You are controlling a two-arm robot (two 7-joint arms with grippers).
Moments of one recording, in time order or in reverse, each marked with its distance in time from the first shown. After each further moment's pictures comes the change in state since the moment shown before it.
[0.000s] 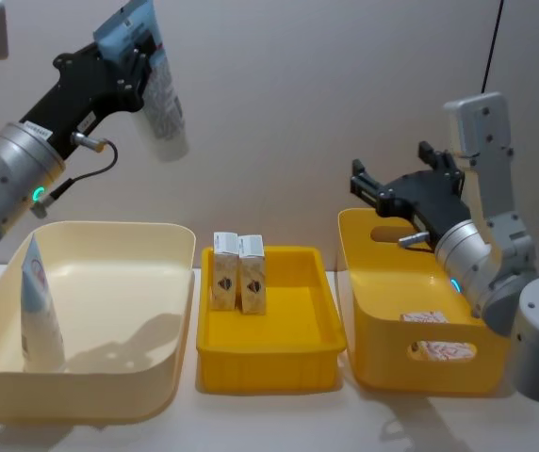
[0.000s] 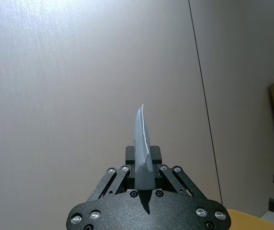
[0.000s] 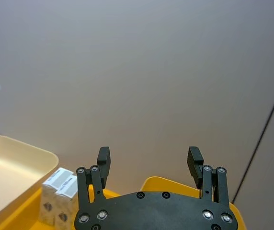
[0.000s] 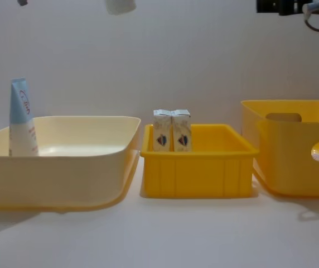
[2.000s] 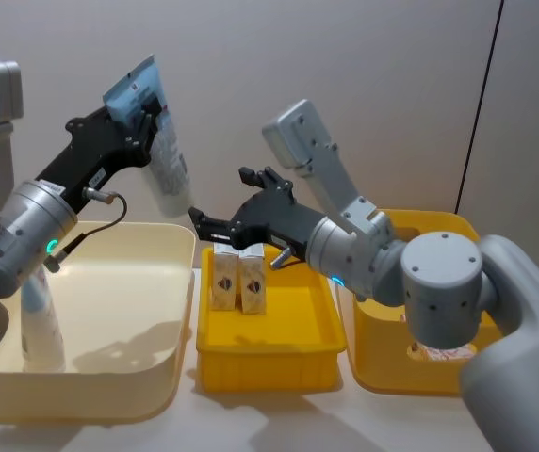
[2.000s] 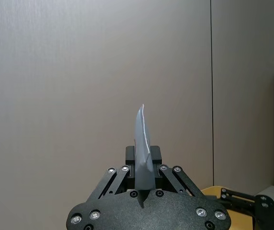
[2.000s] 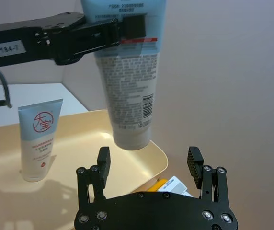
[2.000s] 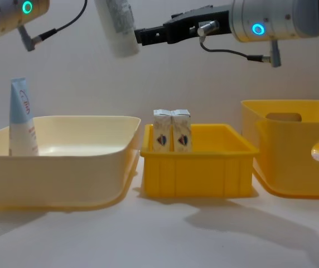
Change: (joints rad) left arm 0.076 -0.003 0.020 0.014 -0.052 0.024 0.040; right arm 0.242 -0.030 -0.254 0.287 0.044 -0.044 0.340
